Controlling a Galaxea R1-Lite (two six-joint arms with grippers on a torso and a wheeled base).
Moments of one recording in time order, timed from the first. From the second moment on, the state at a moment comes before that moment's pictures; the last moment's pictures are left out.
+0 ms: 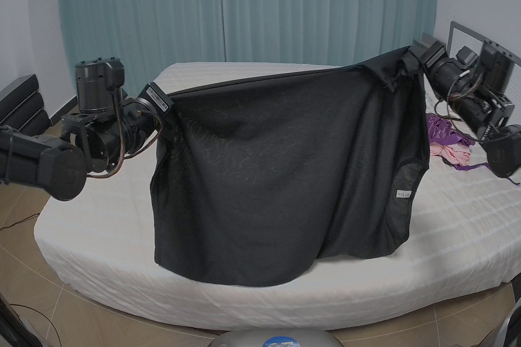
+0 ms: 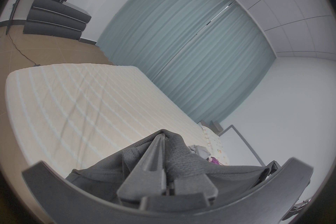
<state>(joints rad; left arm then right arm) -0.34 1.76 -1.04 -0.56 0.20 -0.81 0.24 1.74 -1.05 -0.90 -0.08 0.71</state>
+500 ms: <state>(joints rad) -0.28 2.17 -1.22 -0.61 0.18 -0.81 0.22 2.20 -1.19 -1.01 -0.09 0.66</state>
